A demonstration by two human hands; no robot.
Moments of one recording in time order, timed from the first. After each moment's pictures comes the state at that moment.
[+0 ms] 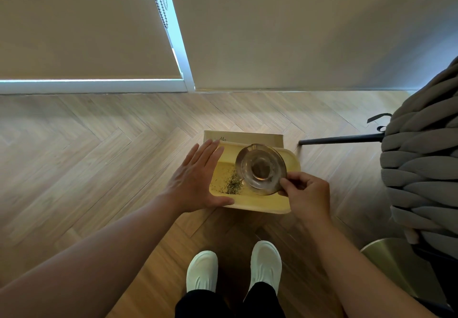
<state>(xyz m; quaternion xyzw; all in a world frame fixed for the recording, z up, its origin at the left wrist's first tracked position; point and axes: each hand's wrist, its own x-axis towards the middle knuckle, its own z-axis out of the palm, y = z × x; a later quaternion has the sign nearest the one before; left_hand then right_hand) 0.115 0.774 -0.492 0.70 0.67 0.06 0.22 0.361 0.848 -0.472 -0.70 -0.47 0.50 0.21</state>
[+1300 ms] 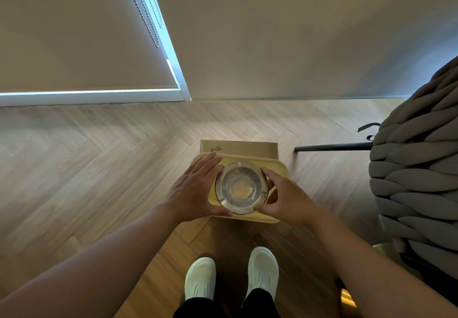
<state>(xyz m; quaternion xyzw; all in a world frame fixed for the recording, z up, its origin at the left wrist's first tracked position) 0.125 0.786 -0.487 0.71 0.66 0.10 0.23 0.363 0.886 -0.456 -0.44 -0.75 0.48 -0.09</state>
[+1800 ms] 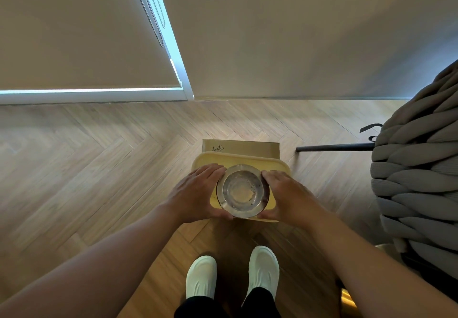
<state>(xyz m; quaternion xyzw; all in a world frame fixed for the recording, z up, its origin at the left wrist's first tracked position) 0.125 0.780 -0.481 0.70 0.66 0.09 0.26 0.364 0.887 -0.465 -0.37 -0.87 0.30 -0.10</state>
